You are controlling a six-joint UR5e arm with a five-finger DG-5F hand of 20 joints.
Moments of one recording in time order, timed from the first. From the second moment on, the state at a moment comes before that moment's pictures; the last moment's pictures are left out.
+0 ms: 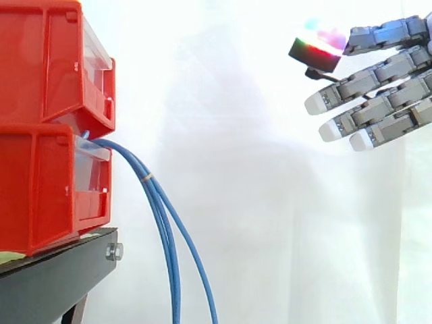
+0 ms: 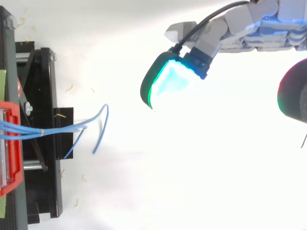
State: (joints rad) arm 0.08 -1.94 -1.31 -3.20 -1.44 -0.04
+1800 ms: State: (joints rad) arm 0.11 -2.01 -1.31 -3.18 -1.40 -0.06
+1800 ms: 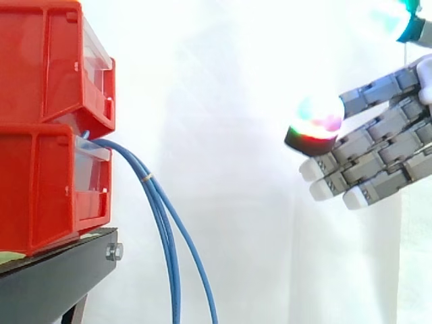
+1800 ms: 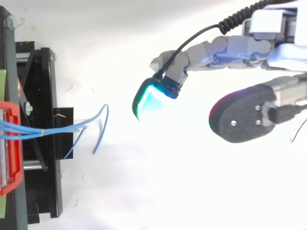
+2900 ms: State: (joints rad) arm 0.12 -2.31 -1.31 -2.73 -1.29 -0.07
